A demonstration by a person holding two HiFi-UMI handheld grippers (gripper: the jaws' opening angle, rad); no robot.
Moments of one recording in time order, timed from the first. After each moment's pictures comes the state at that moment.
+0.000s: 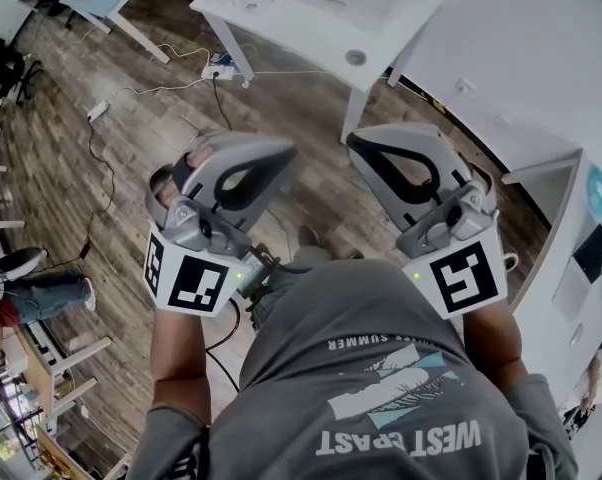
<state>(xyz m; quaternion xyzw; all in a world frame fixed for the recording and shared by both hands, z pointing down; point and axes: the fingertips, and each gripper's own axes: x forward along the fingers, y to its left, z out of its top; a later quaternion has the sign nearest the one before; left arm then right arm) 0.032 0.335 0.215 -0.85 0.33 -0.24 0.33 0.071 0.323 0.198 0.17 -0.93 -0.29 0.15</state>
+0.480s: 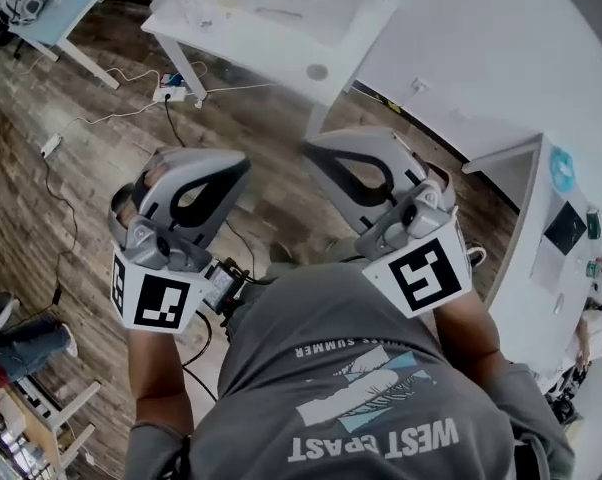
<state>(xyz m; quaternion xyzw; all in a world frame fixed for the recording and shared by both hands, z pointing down) -0.042 0.305 0.230 -0.86 0.30 -0.23 0.33 0.000 0.292 0.212 0.20 -0.92 -0.28 0.17</state>
